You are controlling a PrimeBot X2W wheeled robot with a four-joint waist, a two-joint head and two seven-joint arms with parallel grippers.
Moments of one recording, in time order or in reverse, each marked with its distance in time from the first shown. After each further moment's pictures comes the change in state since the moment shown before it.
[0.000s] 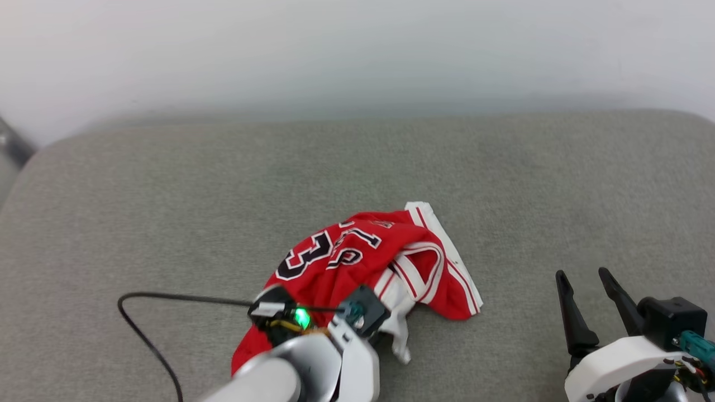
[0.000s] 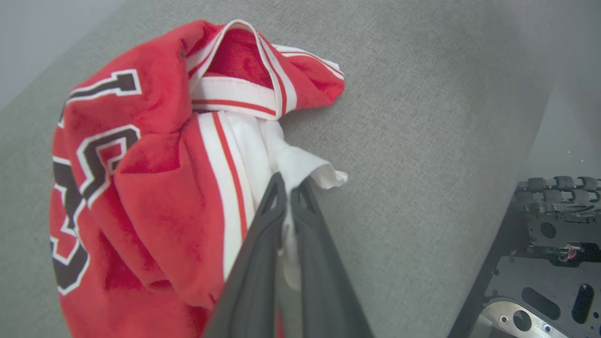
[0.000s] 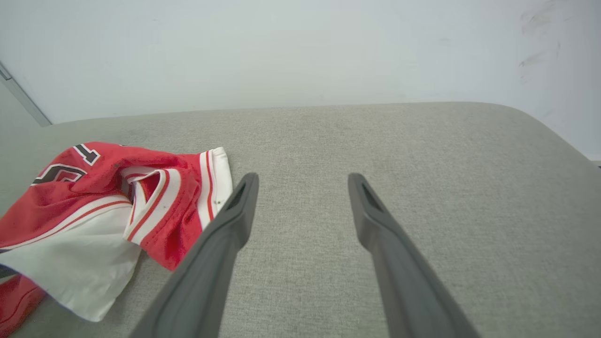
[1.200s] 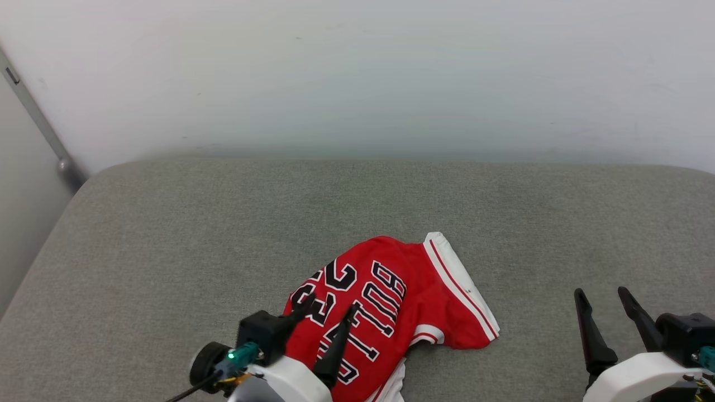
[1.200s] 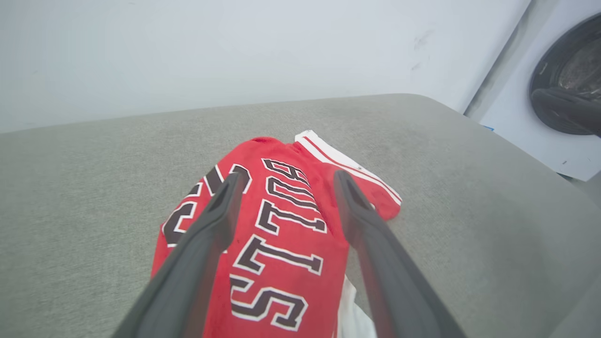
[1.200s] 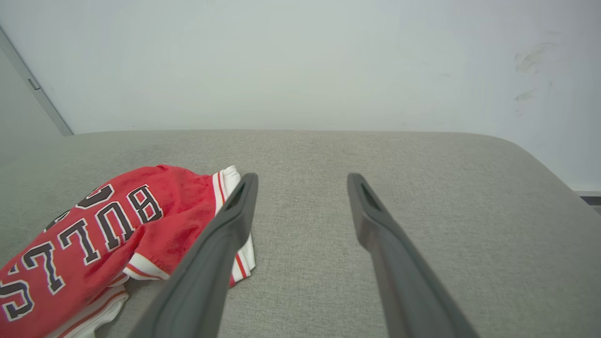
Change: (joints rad) left arm 0.323 -0.015 0.225 -0.105 -0.106 0.268 -0.461; right arm 0.076 0.000 -0.042 -0.075 -0.009 0.000 0.065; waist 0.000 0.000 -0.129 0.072
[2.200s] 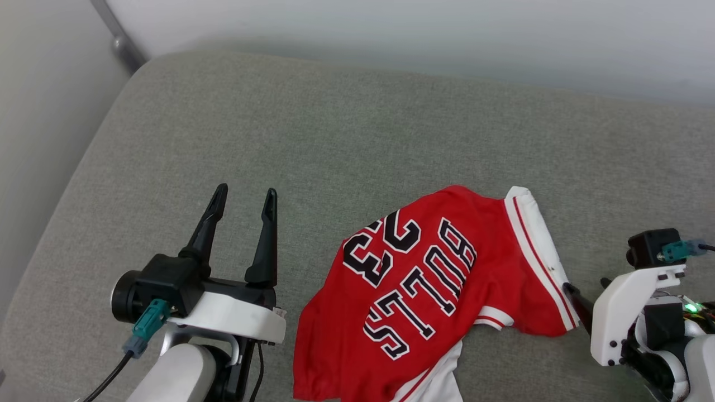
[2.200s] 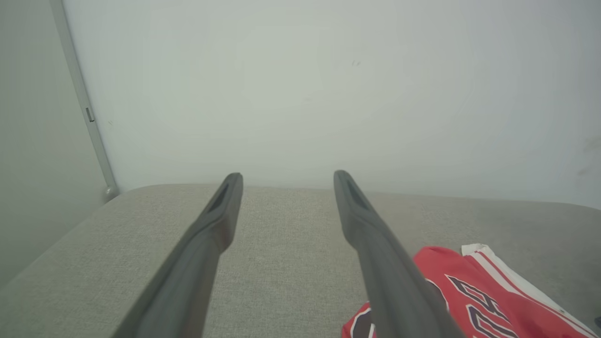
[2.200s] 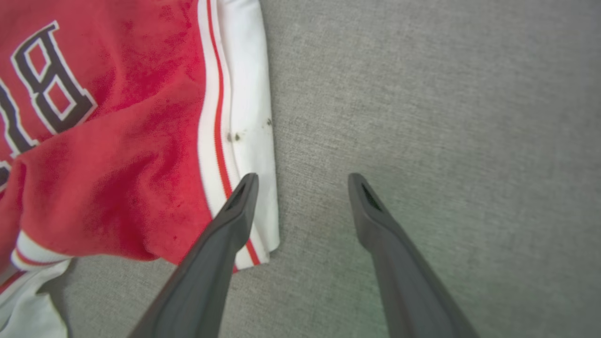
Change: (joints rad) left arm -0.082 -0.002 0.264 -0.079 0.088 0.051 -0.213; right arm -0.279 -0.162 0.065 0.194 0.150 0.000 0.567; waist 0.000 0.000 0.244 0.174
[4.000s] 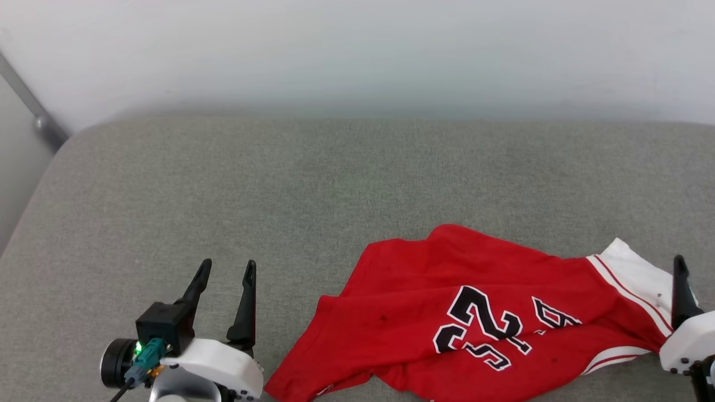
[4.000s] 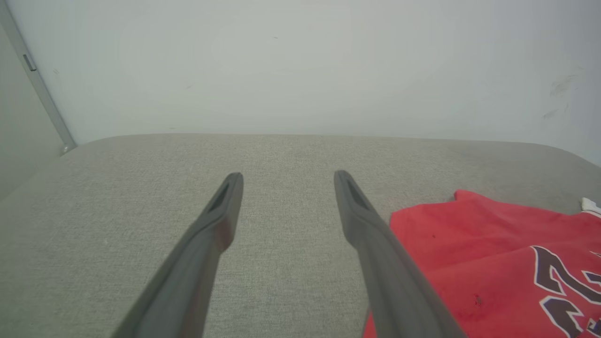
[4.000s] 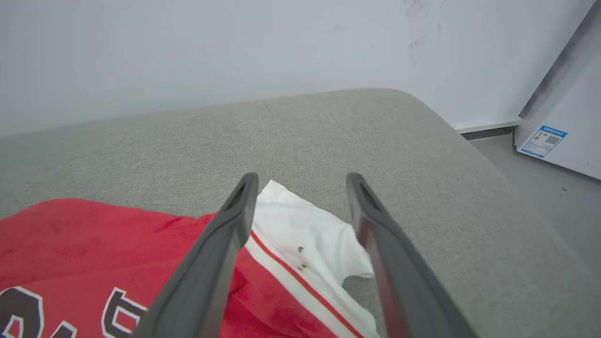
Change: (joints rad) left arm 0.144 0.002 0.047 0.108 0.003 -0.021 0.052; right arm 0.068 0.114 -0.362 0.030 -0.186 0.000 -0.520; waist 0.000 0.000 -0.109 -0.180
